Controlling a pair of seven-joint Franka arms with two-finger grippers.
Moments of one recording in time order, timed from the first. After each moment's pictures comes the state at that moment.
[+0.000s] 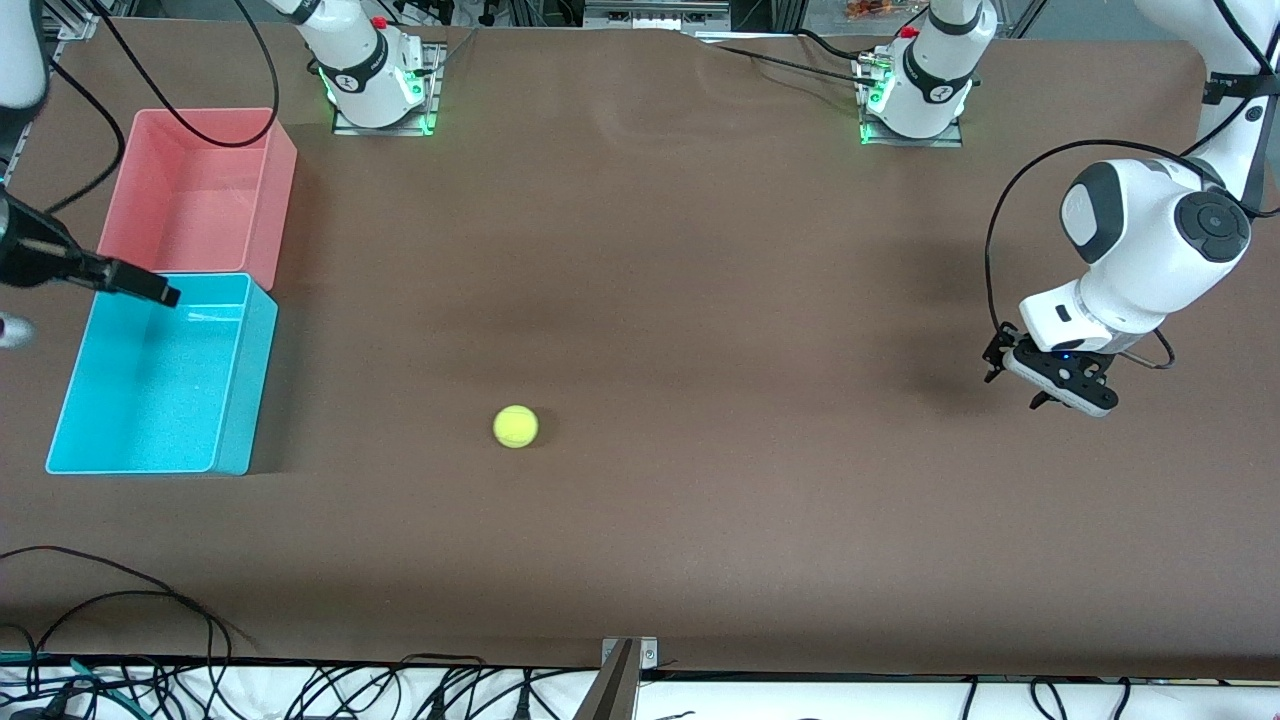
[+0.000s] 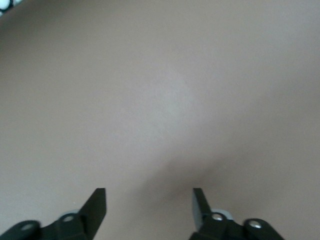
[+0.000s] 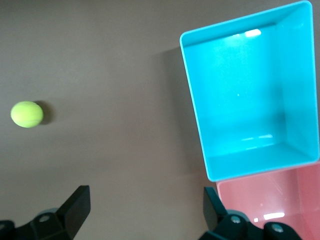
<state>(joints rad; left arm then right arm) 0.05 0.20 -0.03 -2.11 -0.04 2.48 0.66 0.03 0.16 -0.12 -1.57 0.07 1.65 0.12</state>
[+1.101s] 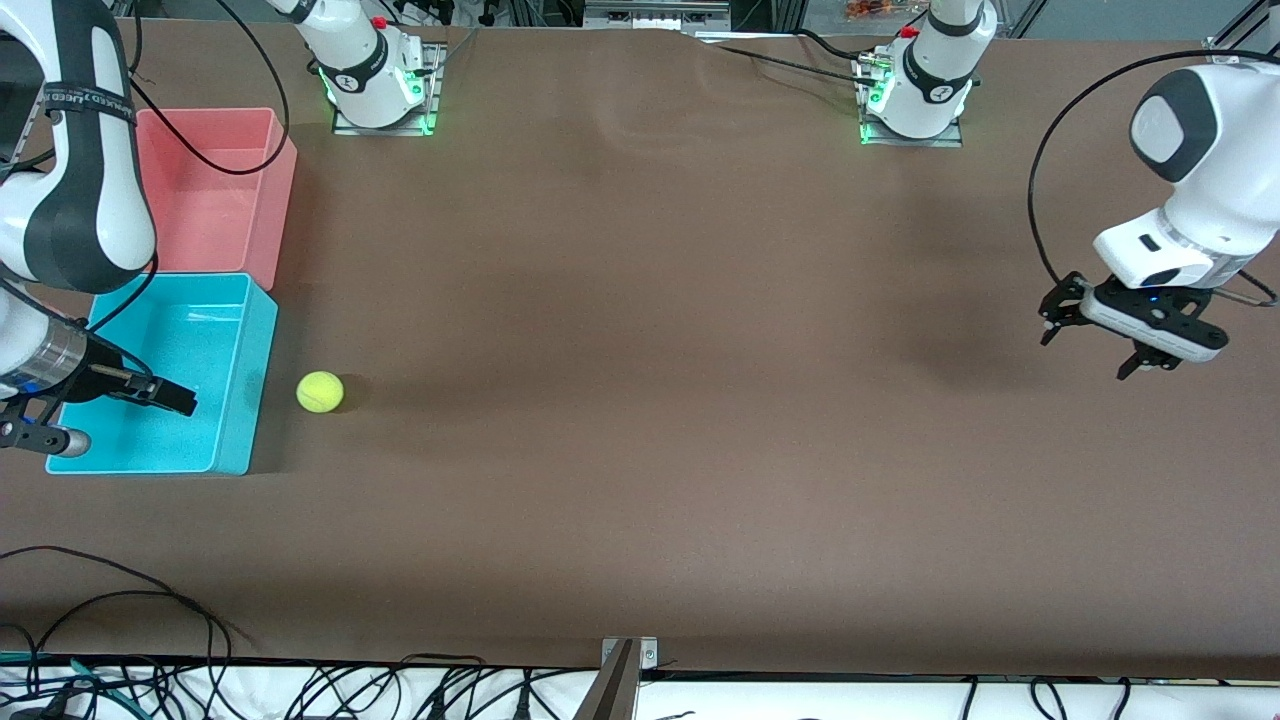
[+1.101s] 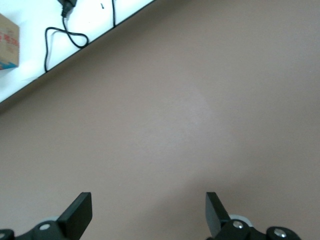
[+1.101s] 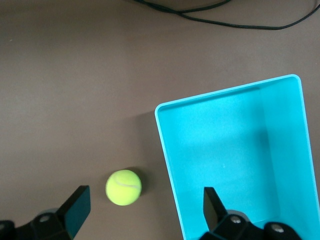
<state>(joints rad) 0.09 -0.03 -0.01 -2.14 -0.04 2.40 0.66 0.02 0.38 -0.13 -1.56 -0.03 2.00 0.12</state>
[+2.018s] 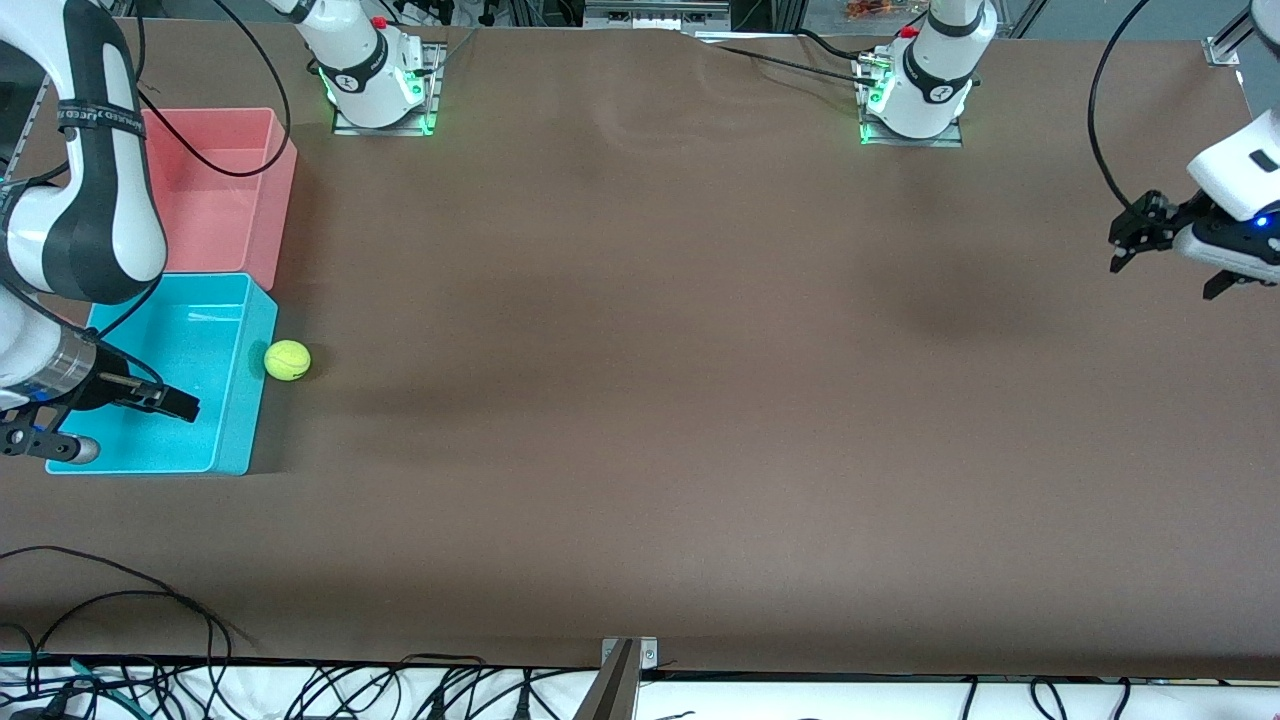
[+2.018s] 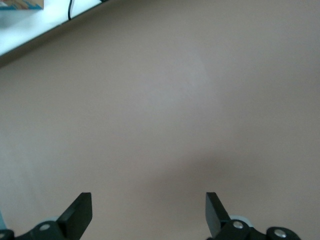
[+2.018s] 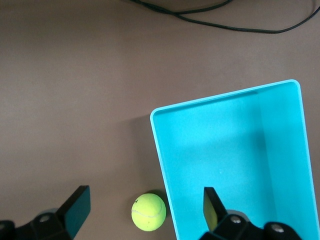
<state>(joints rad) 0.09 -0.11 -0.03 -1.86 0.08 1.85 0.44 0.02 0.41 -0.13 -1.56 -0.05 2.02 0.12</state>
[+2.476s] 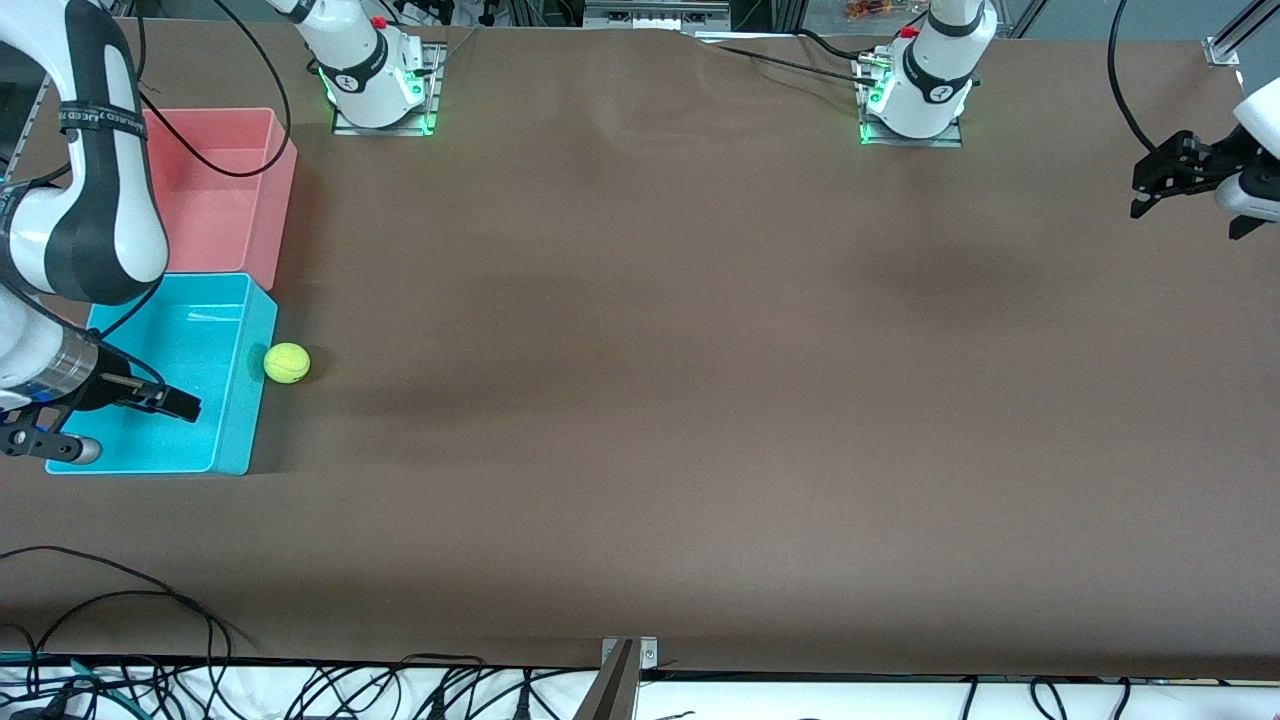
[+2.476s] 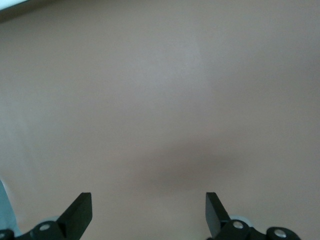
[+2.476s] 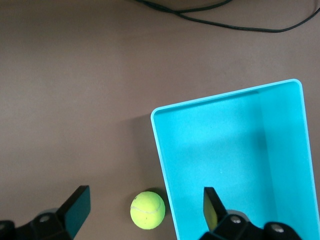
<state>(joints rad) 0.09 -0.11 -0.05 -1.69 0.08 1.57 0.31 0.03 0.41 -0.13 -1.56 -0.05 2.02 0.12</state>
